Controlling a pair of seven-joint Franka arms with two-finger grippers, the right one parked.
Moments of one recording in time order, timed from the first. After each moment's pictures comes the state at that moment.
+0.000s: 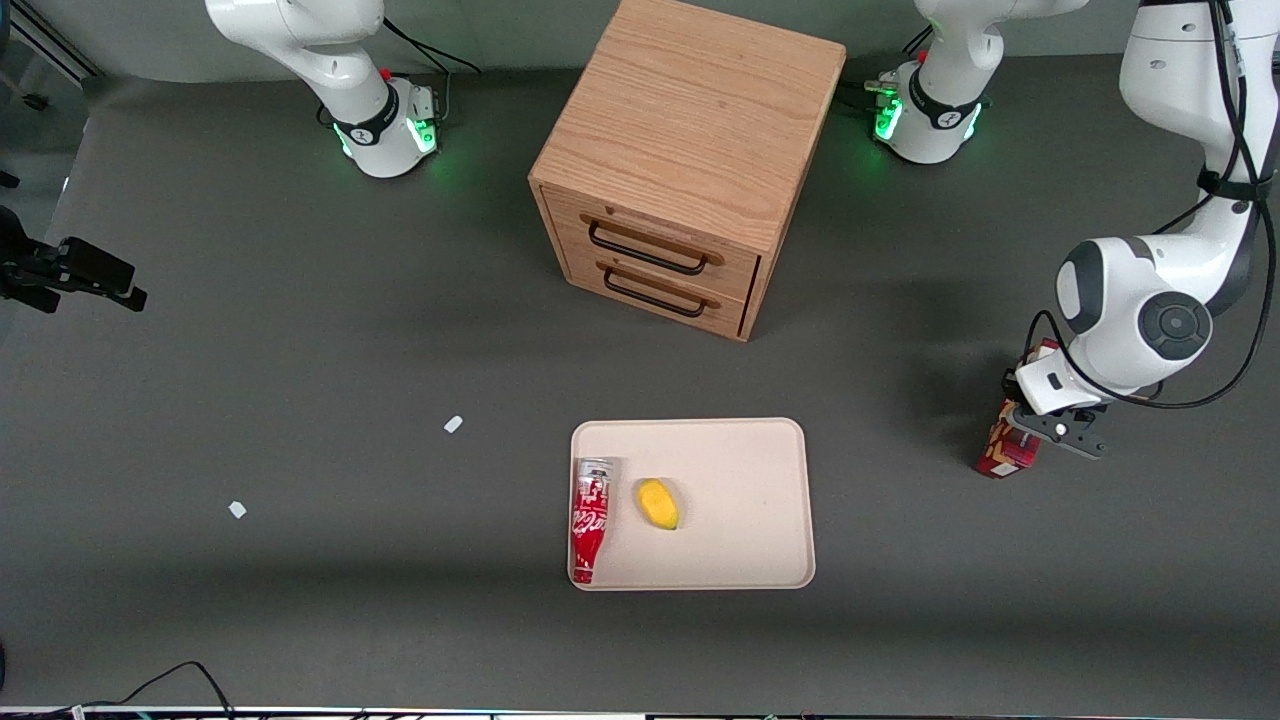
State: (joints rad) arm 0.02 0.37 0.05 -2.09 0.09 2.43 0.47
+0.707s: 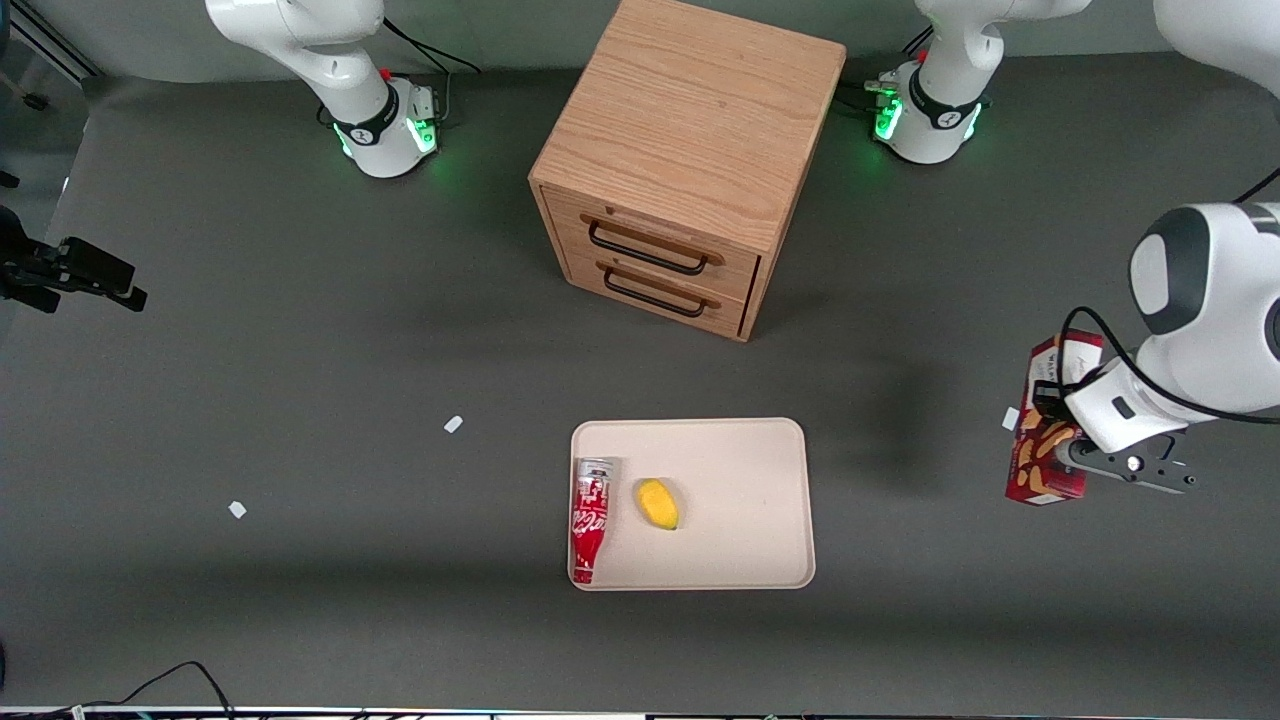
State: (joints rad) arm -0.07 0.33 -0.02 -1.56 0.03 1.82 0.12
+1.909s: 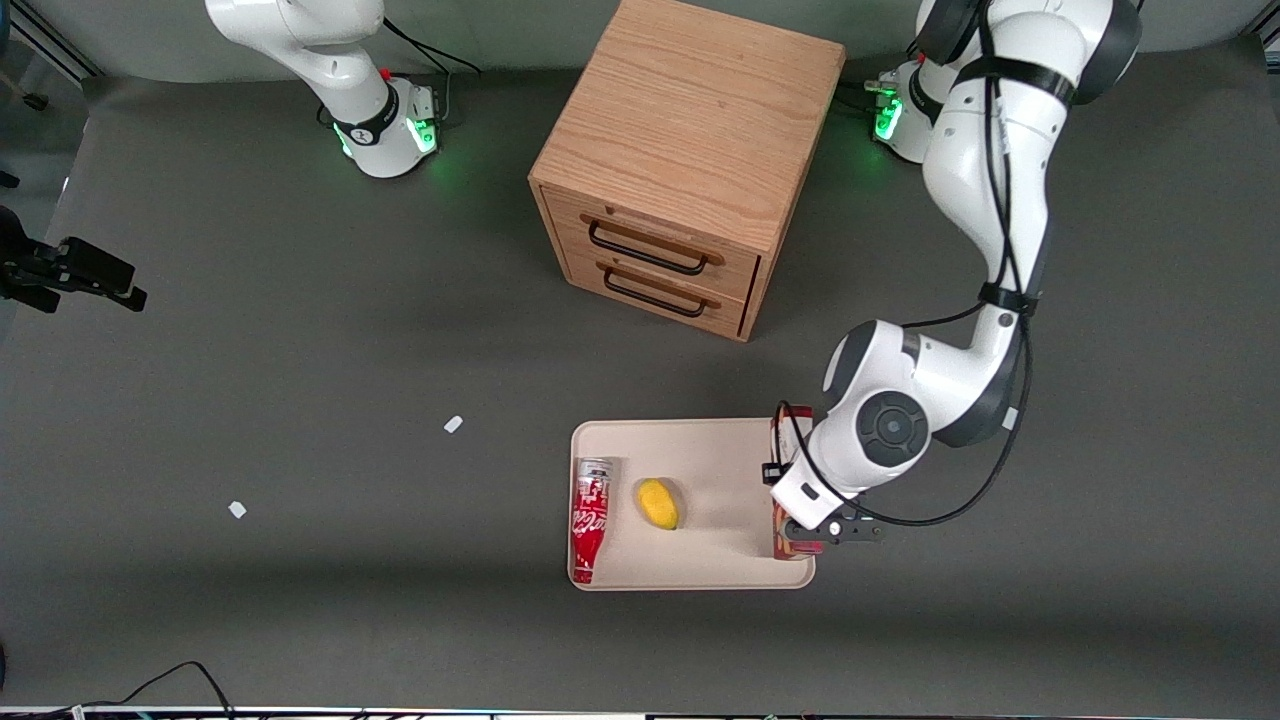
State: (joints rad) arm -0.36 0.84 -0.07 -1.27 -0.03 2.14 -0.40
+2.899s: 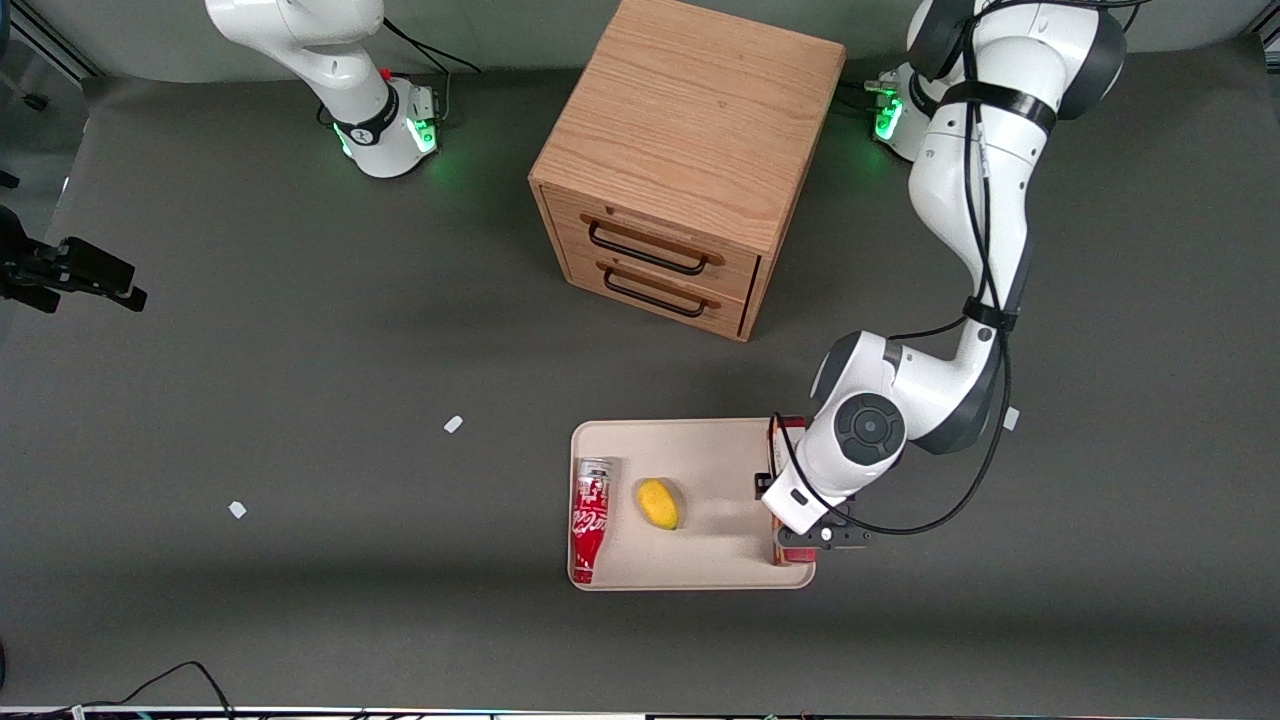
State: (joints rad) arm -0.37 0.86 -0.07 -1.27 0.02 2.21 -0.44
